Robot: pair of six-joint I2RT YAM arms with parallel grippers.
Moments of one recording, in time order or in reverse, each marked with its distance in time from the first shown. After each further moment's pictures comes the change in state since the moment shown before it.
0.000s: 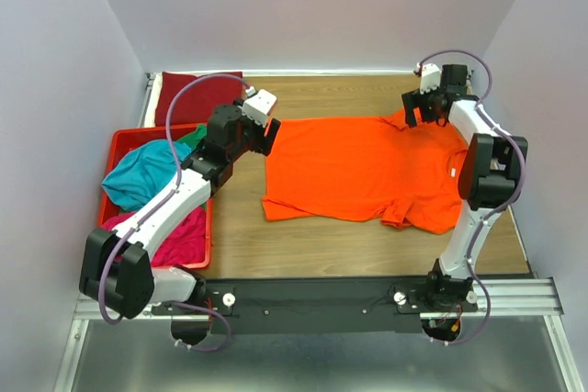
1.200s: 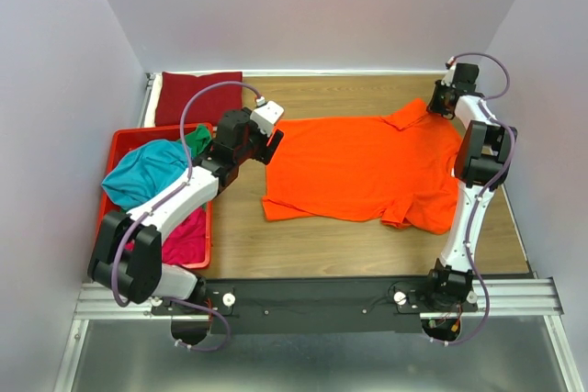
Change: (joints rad) left arm 0.000 0.098 -0.048 0.013 0.002 0.082; right arm -0.109 0.409 0.401 0.092 0.047 0.474
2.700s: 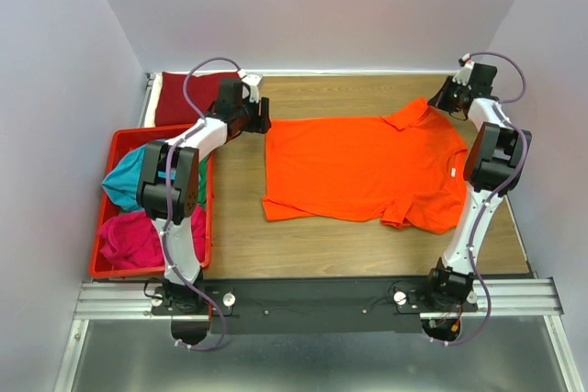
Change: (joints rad) left arm 0.224 0.574 0.445 -0.090 0.207 -0.302; right arm -0.068 -0.091 -0.101 0.085 -0.277 0.082
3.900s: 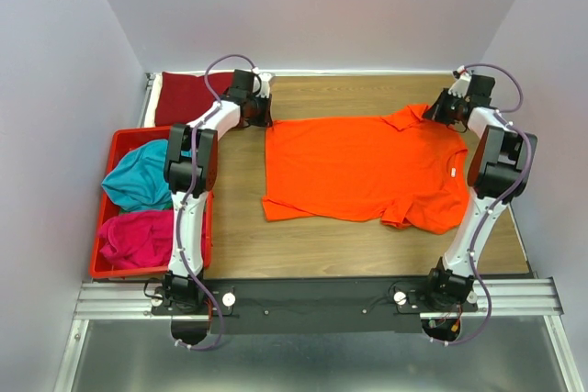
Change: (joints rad) left arm 0.003 0.378 0.458 -0.260 0.099 0.035; right arm -0.002 -0.126 -0.230 0.037 -0.079 -0.032
